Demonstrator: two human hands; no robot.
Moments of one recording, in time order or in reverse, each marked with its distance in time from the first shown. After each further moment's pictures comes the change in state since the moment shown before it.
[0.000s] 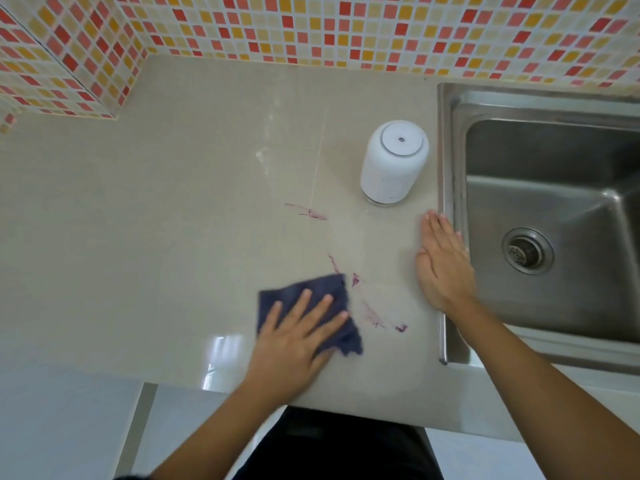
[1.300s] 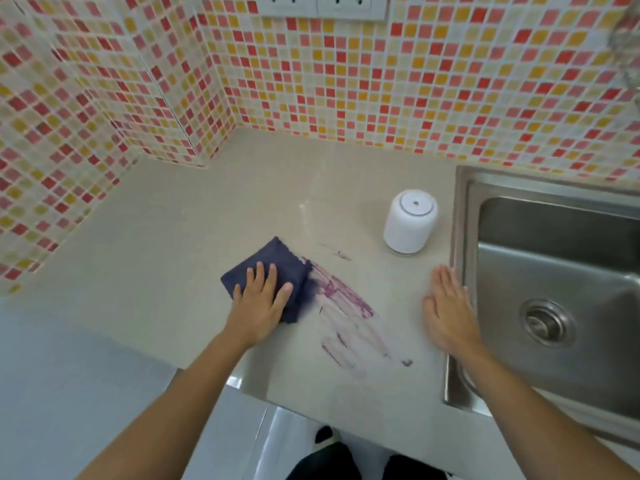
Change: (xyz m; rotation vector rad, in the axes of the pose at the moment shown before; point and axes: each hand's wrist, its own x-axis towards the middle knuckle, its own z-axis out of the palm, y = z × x) left_hand 0.024 -0.072 -0.058 -0.215 -0.145 -0.724; right_hand -0.001 -0.004 -0.011 -0.063 -0.100 -0.022
